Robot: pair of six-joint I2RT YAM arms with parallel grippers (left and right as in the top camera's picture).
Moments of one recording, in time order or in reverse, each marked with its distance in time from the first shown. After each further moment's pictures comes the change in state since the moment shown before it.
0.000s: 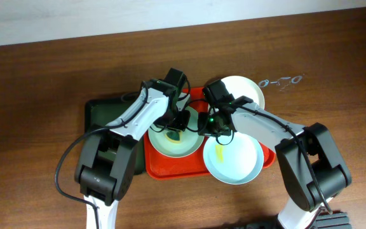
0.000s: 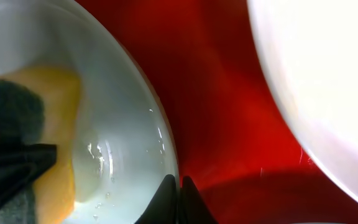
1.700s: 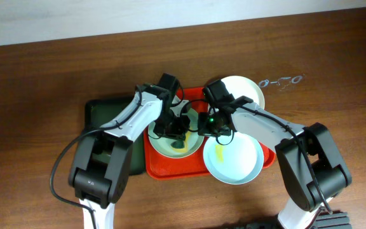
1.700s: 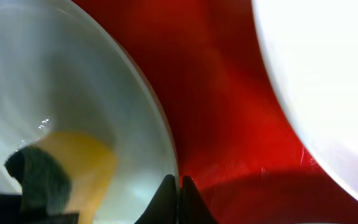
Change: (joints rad) left arm 0.033 -0.039 -0.095 -0.006 0.247 -0.005; right arm -0.001 0.000 0.000 0.000 -0.004 -0.002
